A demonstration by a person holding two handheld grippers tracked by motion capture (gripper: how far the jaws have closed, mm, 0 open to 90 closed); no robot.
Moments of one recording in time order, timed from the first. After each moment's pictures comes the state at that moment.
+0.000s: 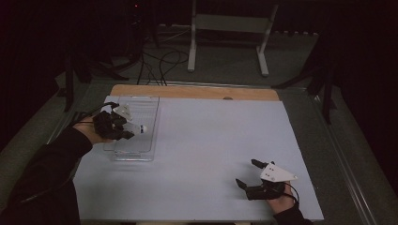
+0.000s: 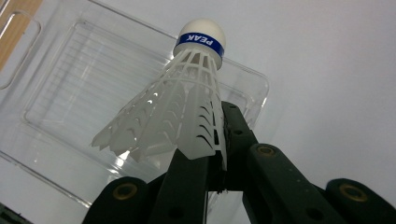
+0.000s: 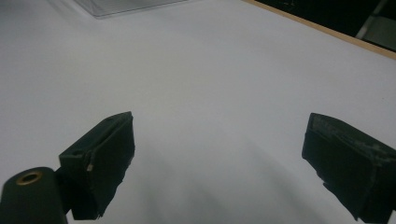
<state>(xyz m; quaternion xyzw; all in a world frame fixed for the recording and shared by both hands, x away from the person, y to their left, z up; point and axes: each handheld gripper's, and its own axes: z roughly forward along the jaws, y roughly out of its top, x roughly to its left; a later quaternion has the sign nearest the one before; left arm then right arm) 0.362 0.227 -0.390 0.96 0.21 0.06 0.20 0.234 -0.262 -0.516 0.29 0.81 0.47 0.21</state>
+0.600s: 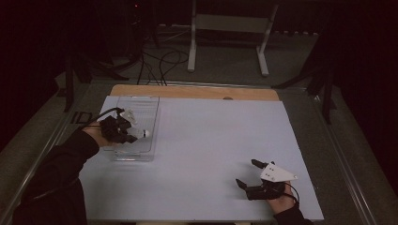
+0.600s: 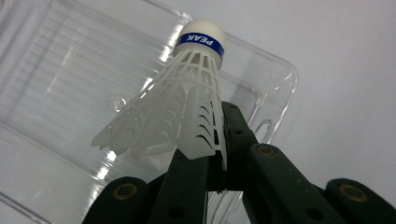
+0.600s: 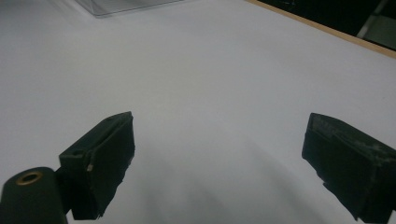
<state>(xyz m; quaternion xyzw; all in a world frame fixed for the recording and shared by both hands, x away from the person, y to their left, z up) 0.371 0.224 -0.424 0.96 0.22 0.04 0.18 0.234 -0.263 -0.516 0.29 0.81 0.47 0.21</state>
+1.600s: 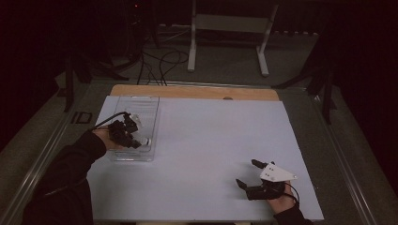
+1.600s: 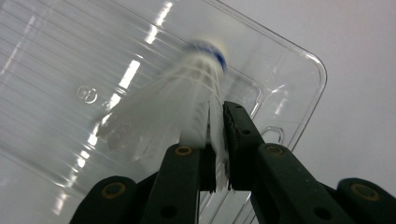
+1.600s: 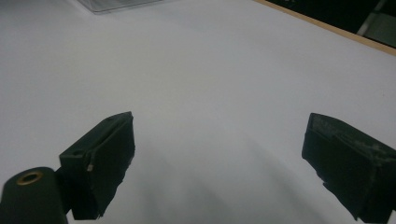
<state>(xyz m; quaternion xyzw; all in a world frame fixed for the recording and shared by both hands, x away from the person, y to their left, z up) 0.381 0.211 -0.450 0.96 0.25 0.01 0.15 0.235 -0.263 -0.517 0.29 0.81 0.46 0.21</state>
